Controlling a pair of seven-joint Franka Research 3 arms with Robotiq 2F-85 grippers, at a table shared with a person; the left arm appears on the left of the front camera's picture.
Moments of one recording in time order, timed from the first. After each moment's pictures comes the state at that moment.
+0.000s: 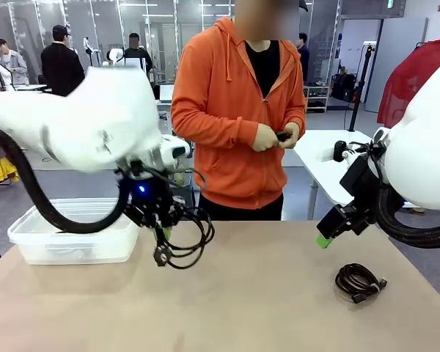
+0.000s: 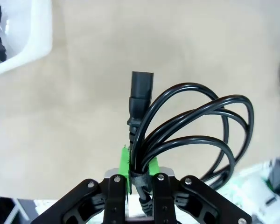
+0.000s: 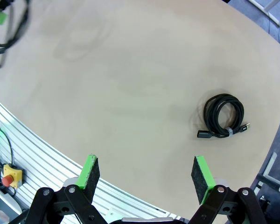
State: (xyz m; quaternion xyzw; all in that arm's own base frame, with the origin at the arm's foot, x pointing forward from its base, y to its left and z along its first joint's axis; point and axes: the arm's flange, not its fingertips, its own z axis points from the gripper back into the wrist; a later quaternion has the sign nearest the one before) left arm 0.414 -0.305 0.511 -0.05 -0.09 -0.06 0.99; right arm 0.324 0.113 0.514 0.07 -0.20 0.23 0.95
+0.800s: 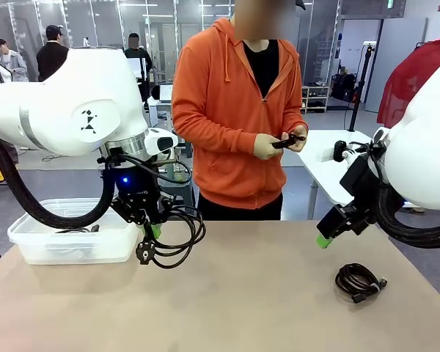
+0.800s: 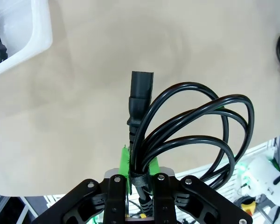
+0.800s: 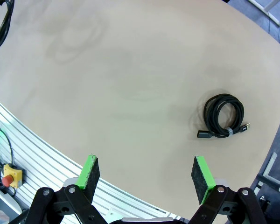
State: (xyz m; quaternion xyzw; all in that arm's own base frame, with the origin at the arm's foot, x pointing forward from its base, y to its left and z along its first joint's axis) left arm 0.414 -0.288 0.516 -0.05 -0.07 -0.09 0.99; right arm 0.324 0.113 0.514 0.07 -0.20 0.23 0.95
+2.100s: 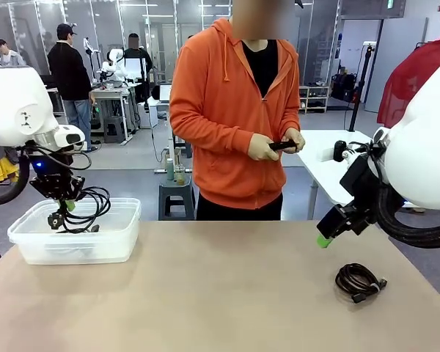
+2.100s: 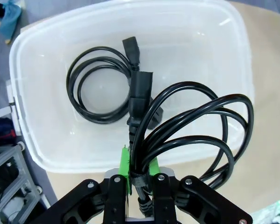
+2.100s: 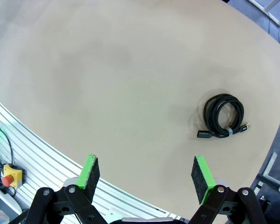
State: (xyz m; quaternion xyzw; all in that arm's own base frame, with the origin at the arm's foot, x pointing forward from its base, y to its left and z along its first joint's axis) left arm 0.589 -0.041 0.478 0.01 -0.08 -0.05 1.00; right arm 0.324 0.113 0.514 0.07 -0.20 0.23 0.95
